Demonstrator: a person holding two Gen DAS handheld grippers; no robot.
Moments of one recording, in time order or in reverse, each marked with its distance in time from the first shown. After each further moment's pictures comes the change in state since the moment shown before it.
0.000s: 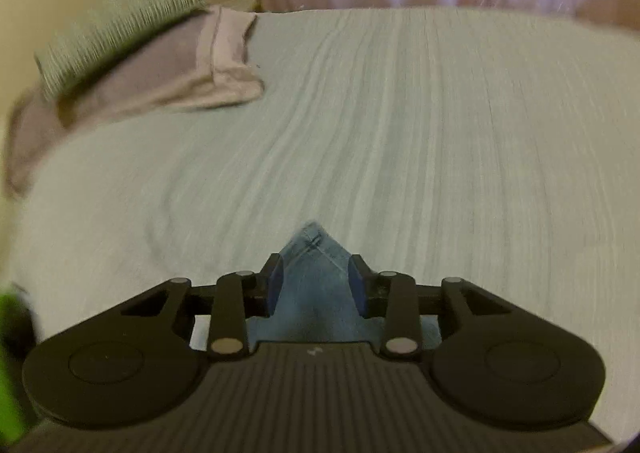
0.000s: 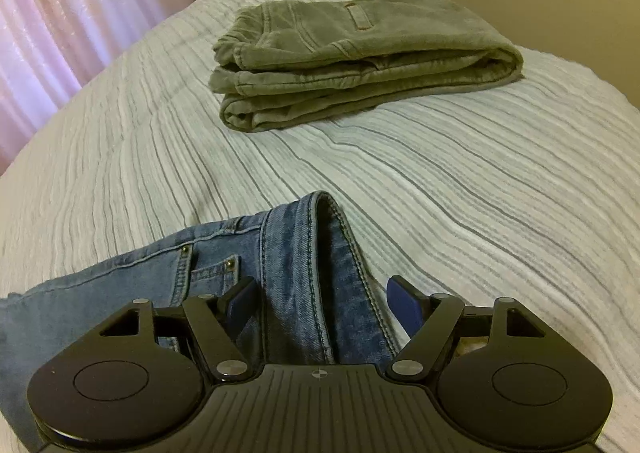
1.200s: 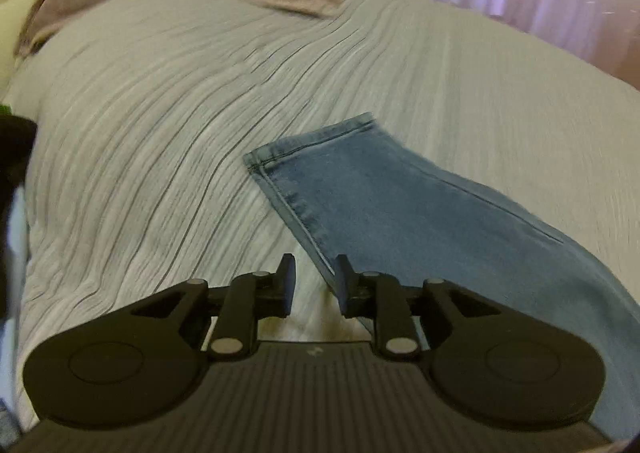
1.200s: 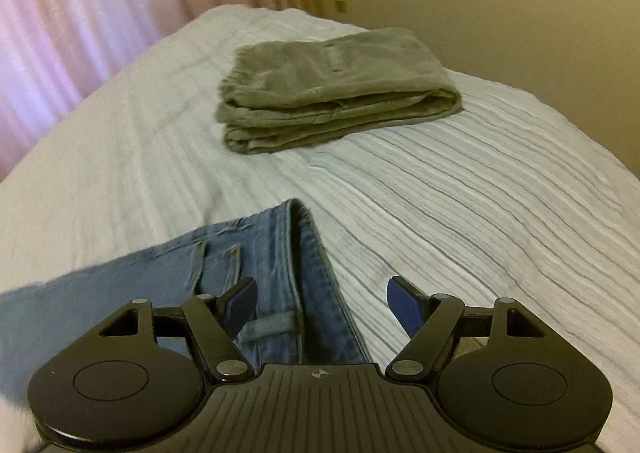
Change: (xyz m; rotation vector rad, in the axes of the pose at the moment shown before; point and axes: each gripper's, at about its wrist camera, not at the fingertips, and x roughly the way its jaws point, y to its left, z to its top) left arm -0.019 0.131 -0.171 -0.202 -0.001 -0.148; right arm -0.090 -0.007 -0.007 -0.047 -0.028 -0.014
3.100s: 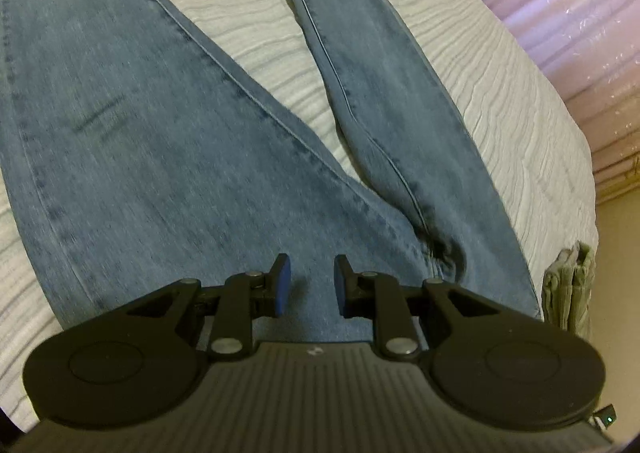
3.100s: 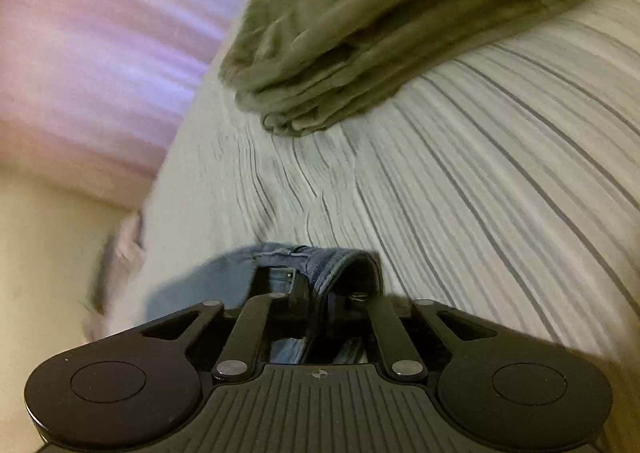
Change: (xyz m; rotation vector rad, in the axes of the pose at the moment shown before) left arm -0.253 -0.201 -0.333 -0.473 0.241 -0.169; right arm 0.166 -0.110 0.092 0.217 0.356 0.691
